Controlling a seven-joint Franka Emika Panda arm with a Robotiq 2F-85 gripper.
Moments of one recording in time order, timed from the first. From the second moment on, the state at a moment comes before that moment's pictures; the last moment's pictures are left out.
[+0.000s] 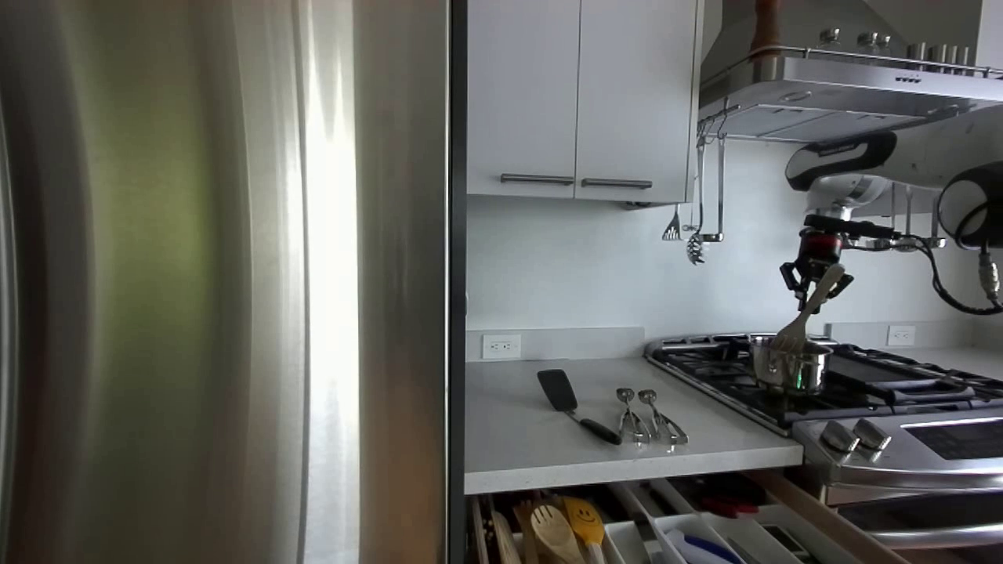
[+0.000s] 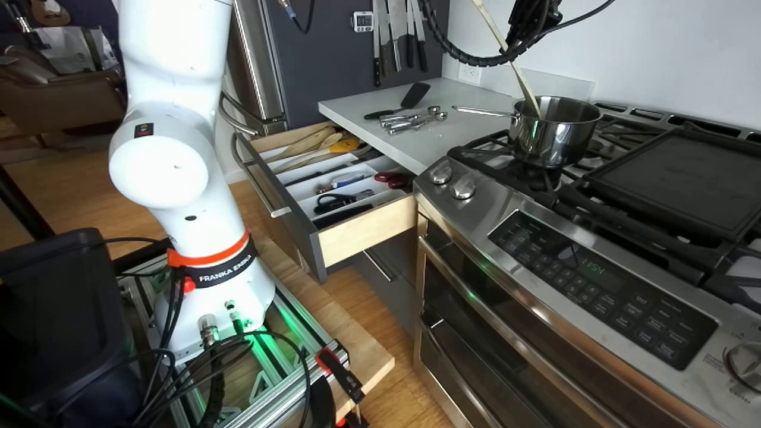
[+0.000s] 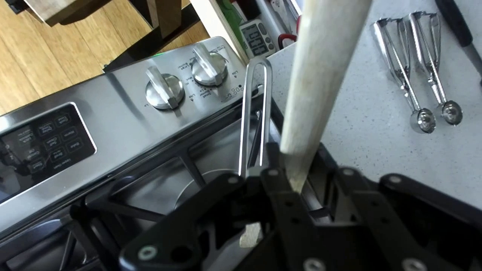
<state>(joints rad) -0.32 0.38 -0.25 -1.17 0.35 1.21 0.16</state>
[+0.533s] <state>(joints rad) -0.36 0.50 -0.23 -1.07 0.38 1.18 0.20</state>
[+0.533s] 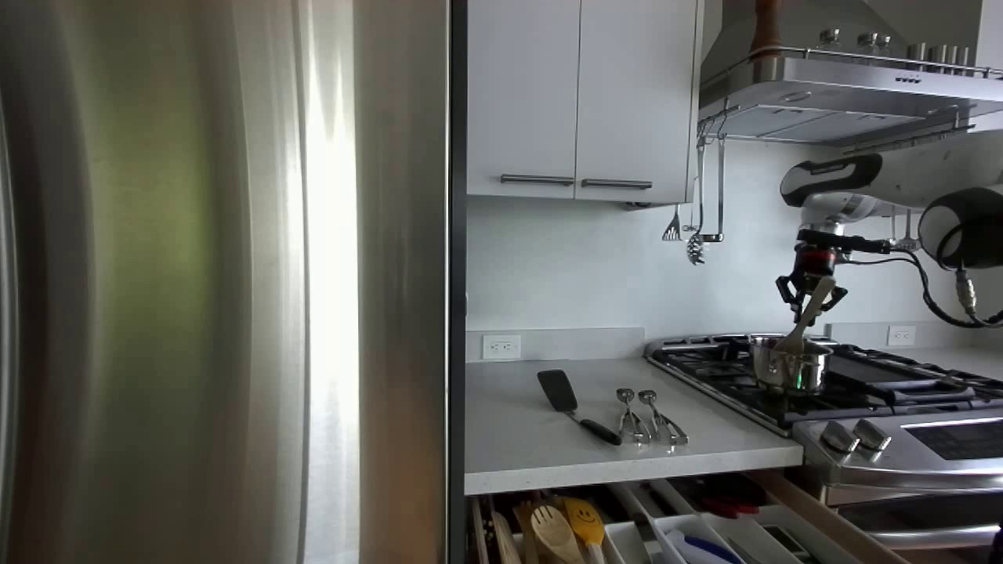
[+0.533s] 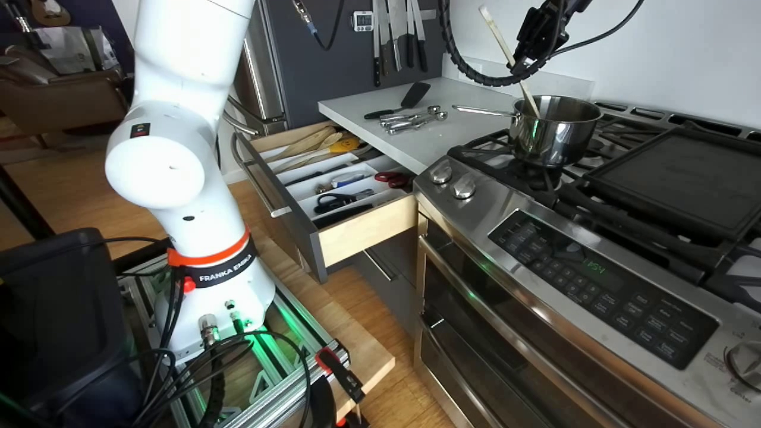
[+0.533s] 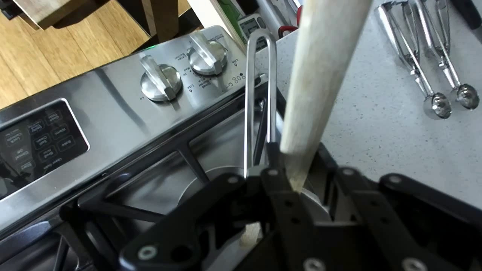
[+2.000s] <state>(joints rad) -0.37 0.58 -0.19 -0.97 0.38 1.28 0.29</state>
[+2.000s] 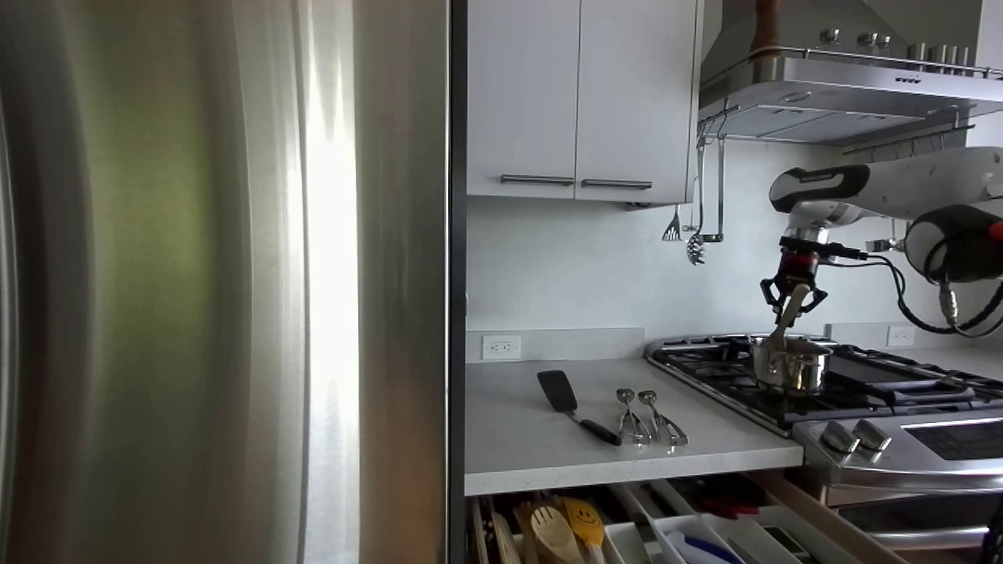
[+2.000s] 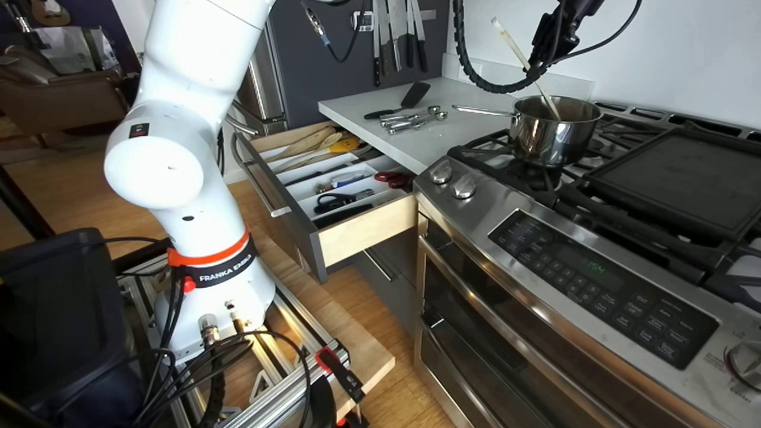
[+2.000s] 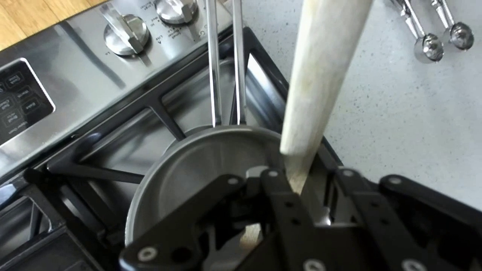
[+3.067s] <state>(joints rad) -0.41 0.61 -0.21 -0.91 0.38 1.02 0.37</state>
